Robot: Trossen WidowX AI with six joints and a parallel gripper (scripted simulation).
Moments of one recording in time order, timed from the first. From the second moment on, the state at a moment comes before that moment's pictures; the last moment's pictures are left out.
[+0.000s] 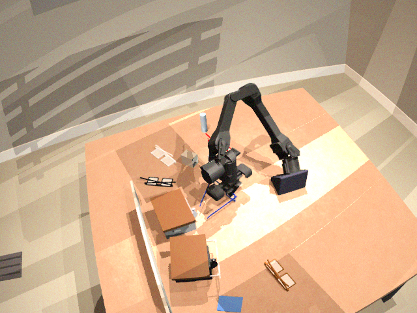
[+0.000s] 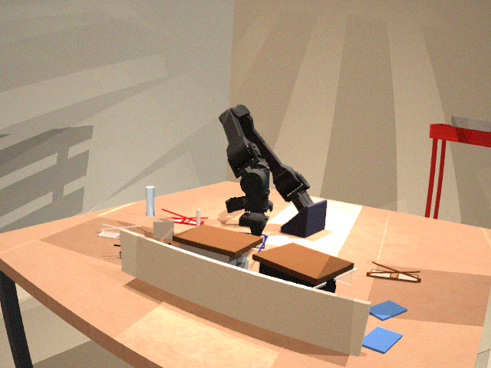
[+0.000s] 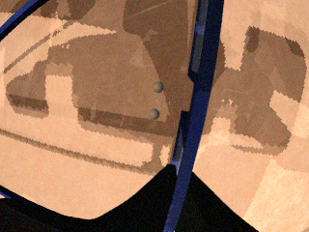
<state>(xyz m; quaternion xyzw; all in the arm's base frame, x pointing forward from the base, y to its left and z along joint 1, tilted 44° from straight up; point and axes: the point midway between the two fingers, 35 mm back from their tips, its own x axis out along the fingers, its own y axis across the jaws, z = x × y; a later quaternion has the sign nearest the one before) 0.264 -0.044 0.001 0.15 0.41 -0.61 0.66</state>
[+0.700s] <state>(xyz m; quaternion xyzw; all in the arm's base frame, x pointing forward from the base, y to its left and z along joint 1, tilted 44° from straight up) 0.278 0.021 0.068 0.15 0.41 -0.61 0.66</state>
